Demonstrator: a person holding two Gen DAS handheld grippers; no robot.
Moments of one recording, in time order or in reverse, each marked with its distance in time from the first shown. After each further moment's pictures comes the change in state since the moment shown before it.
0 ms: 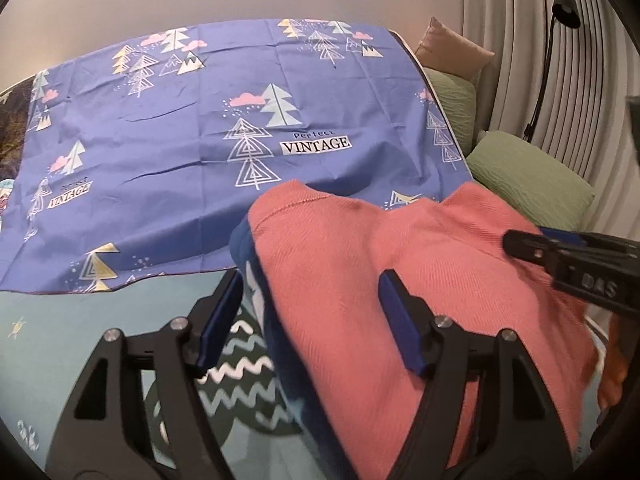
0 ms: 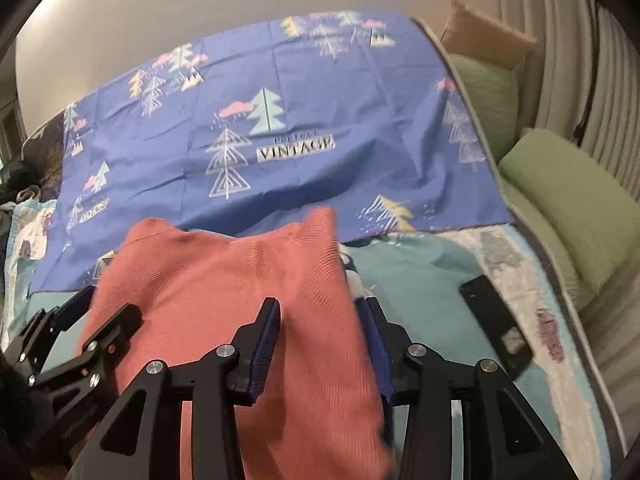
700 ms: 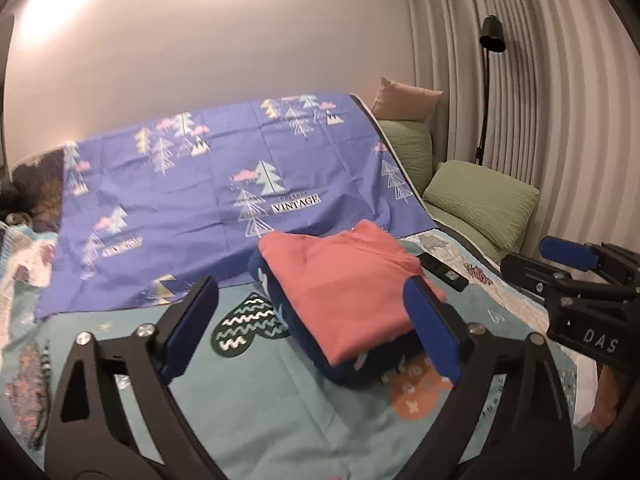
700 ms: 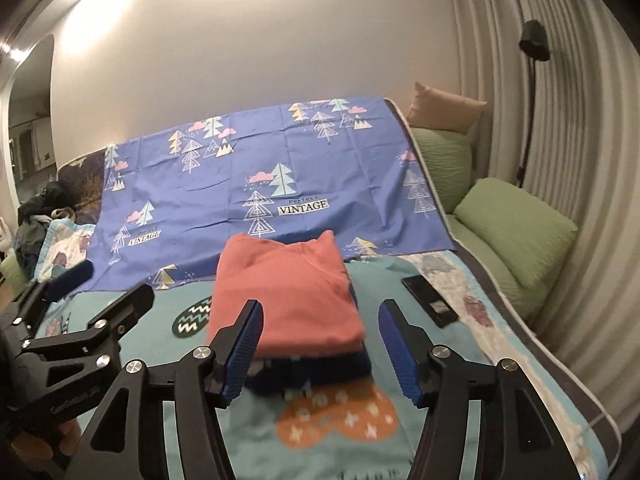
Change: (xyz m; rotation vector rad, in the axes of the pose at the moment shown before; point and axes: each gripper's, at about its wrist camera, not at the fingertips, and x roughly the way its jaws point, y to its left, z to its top) left arm -0.253 -0.050 -0.034 0.126 -0.191 0.014; right arm -0.254 0.018 -0.099 0.037 -0.212 -0.031
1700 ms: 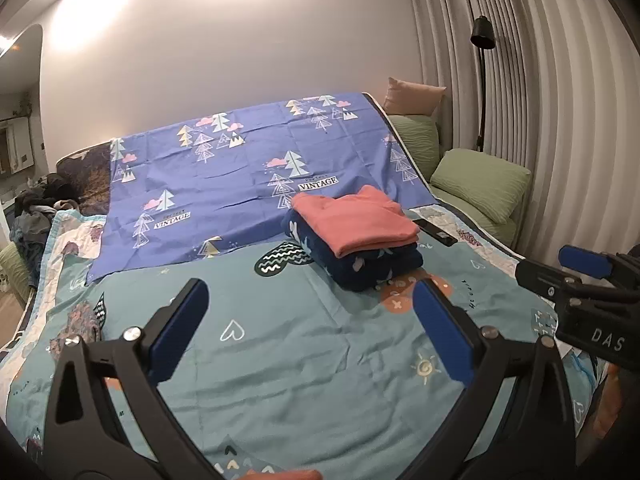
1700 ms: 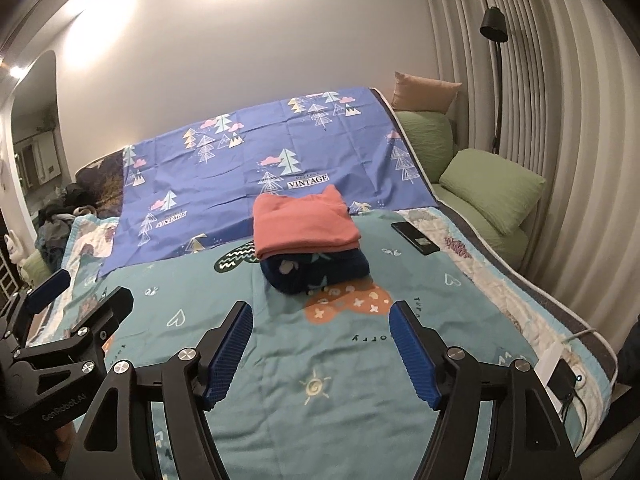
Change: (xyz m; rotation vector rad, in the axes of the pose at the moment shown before) left arm -0.165 -0.011 -0.075 -0.004 0.014 0.092; right arm -0.150 0.014 -0.101 0.069 0.020 0.006
